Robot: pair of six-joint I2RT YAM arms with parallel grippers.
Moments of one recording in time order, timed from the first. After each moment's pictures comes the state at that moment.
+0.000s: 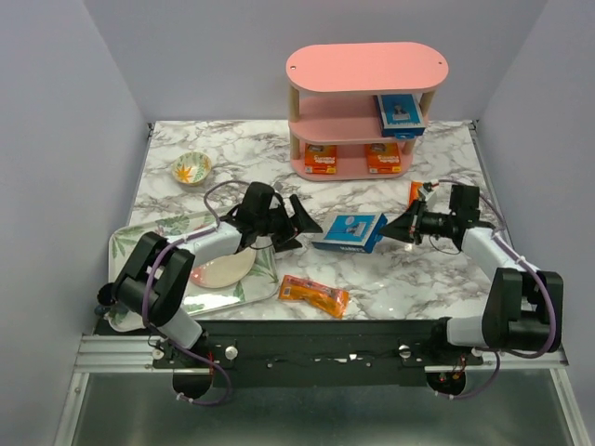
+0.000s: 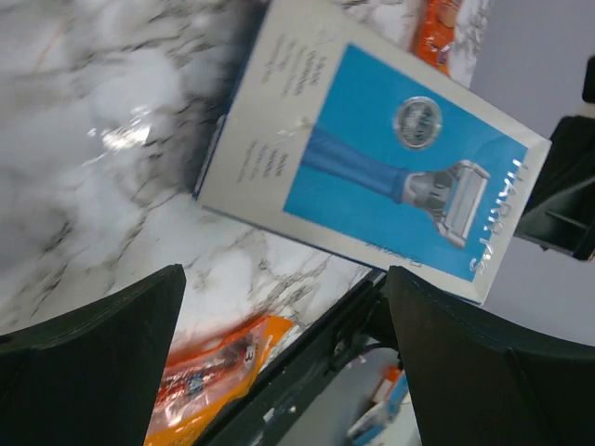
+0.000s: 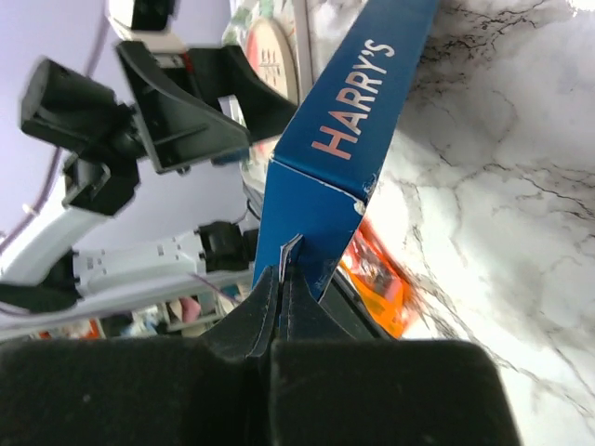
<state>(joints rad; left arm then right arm) -0.54 1.58 0.85 0.08 0.49 -0.97 -0.13 1.37 0.73 -0.28 -1.15 0.52</state>
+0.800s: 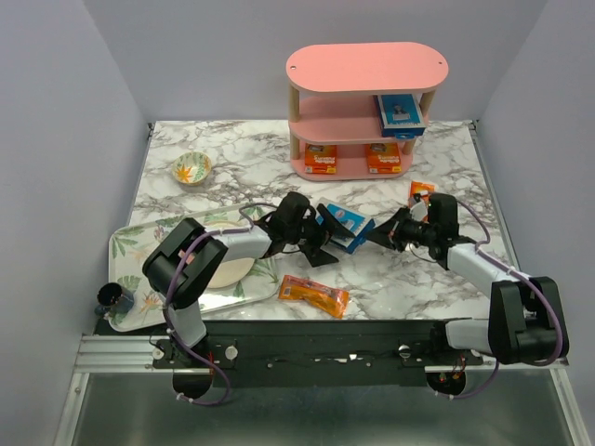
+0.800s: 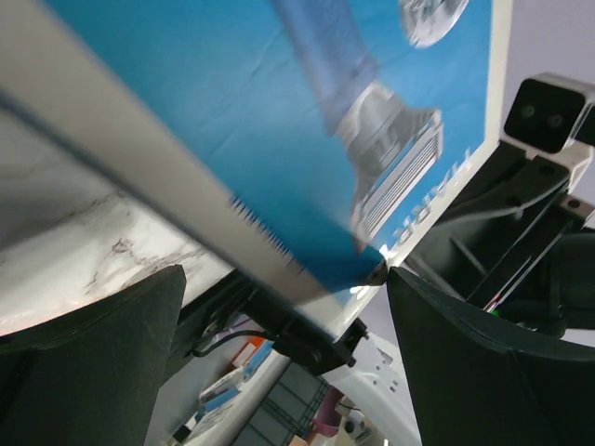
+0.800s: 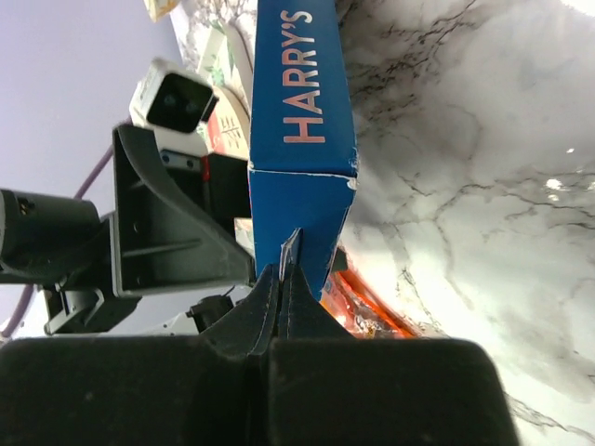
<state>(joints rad) -0.72 1.75 0.88 0.22 0.49 -1.53 0.08 1.30 0.53 0.09 -0.79 0.95</state>
